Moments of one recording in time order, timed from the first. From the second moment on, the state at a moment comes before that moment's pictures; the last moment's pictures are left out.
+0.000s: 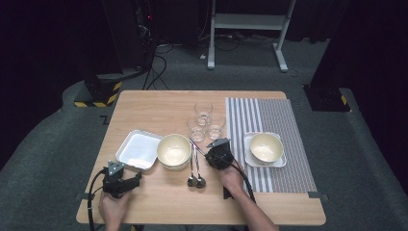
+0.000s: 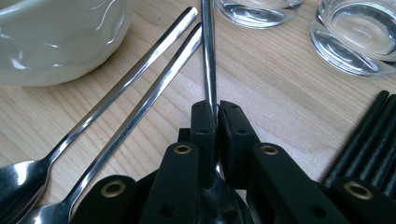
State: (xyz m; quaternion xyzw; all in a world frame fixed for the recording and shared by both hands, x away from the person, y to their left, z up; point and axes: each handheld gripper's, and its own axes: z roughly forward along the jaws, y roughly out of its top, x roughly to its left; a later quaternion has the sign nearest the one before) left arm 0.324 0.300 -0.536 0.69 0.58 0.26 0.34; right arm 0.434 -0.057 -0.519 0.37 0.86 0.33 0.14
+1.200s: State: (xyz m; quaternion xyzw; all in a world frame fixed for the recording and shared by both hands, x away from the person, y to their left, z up) left arm 0.323 0.301 -0.536 0.69 0.58 0.25 0.34; right arm 0.425 -0.093 -0.513 0.40 0.84 0.36 0.12
